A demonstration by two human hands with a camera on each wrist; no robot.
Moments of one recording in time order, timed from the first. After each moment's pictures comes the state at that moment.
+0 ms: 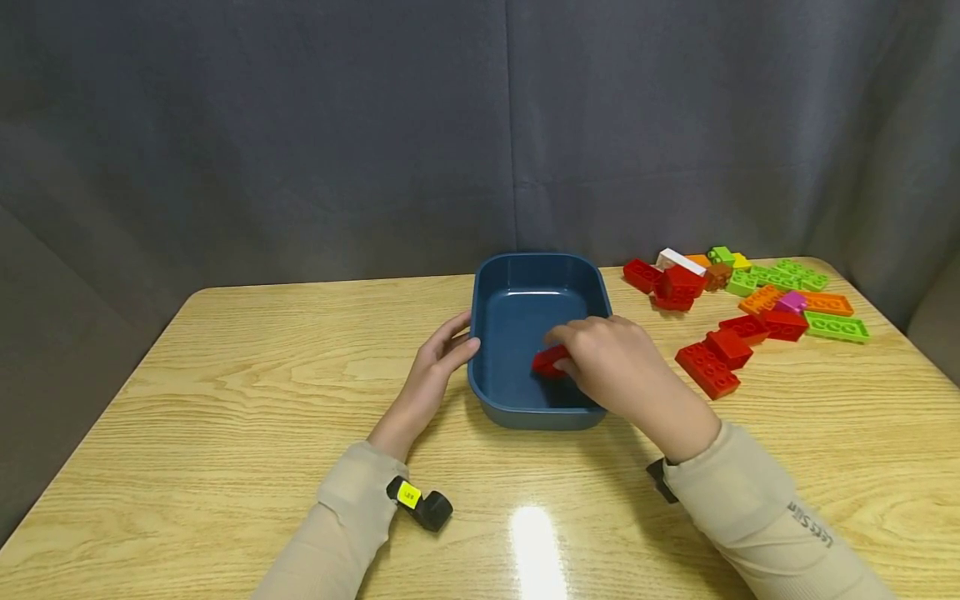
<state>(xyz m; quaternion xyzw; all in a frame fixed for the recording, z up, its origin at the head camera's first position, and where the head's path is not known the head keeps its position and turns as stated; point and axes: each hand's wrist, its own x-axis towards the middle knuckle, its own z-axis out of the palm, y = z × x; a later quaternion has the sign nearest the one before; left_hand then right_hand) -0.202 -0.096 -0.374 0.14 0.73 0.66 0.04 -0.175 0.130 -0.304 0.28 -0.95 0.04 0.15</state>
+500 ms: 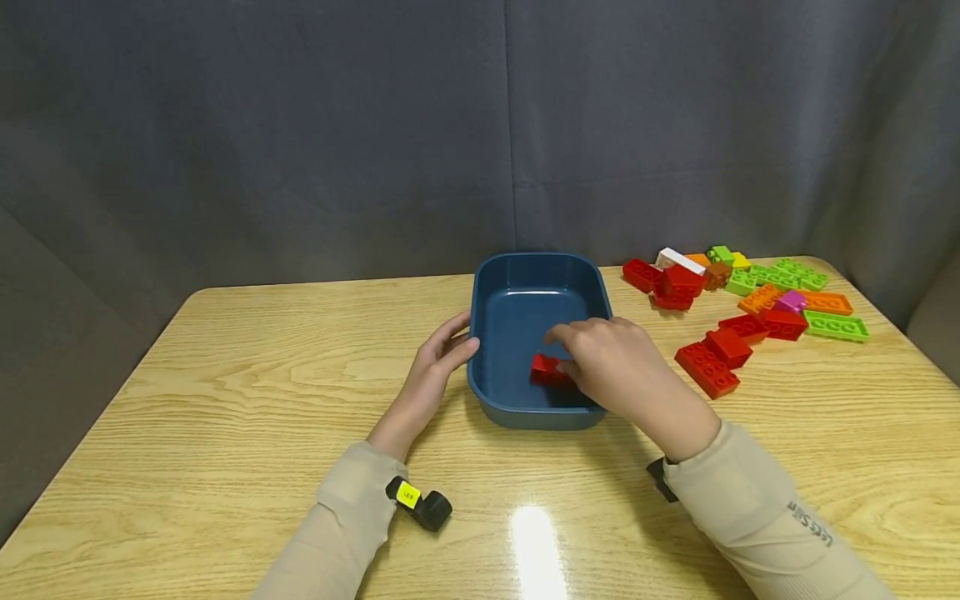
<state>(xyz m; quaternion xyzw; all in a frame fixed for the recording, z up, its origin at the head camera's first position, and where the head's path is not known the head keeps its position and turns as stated) -0.203 -0.096 -0.375 0.14 0.73 0.67 0.04 -0.176 0.131 -0.306 0.27 -0.95 0.04 0.14</state>
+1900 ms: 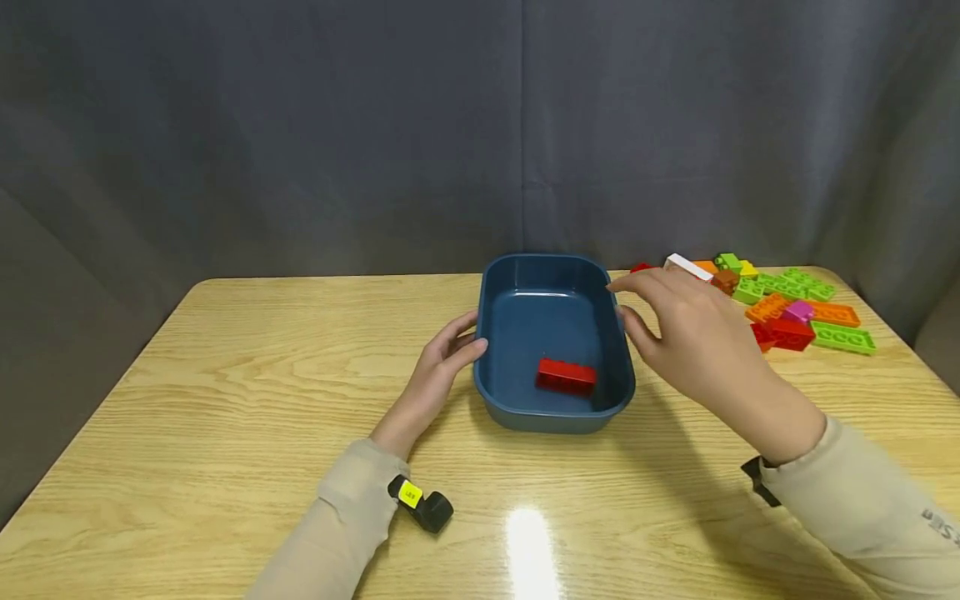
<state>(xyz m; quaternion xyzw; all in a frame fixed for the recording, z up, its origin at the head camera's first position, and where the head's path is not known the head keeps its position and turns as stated) -0.203 -0.094 -0.374 0.14 0.72 0.67 0.04 -0.169 0.177 -0.270 0.25 -0.92 0.11 0.29</state>
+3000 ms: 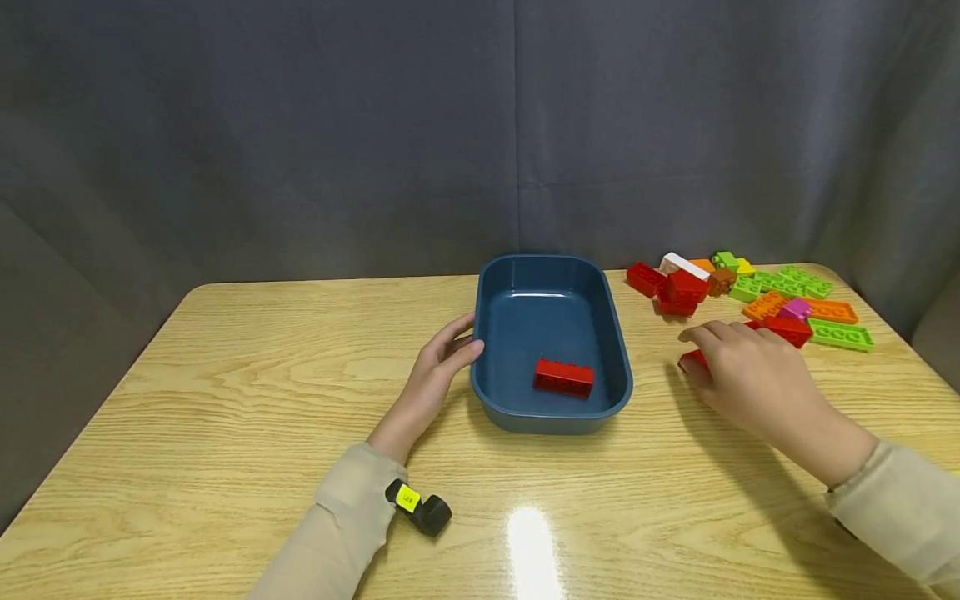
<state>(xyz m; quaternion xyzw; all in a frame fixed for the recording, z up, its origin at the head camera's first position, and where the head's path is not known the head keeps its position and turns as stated) -0.204 -0.094 -0.376 0.14 0.73 0.67 0.04 -0.167 0.252 -0.323 0.22 -0.95 -0.01 0.23</state>
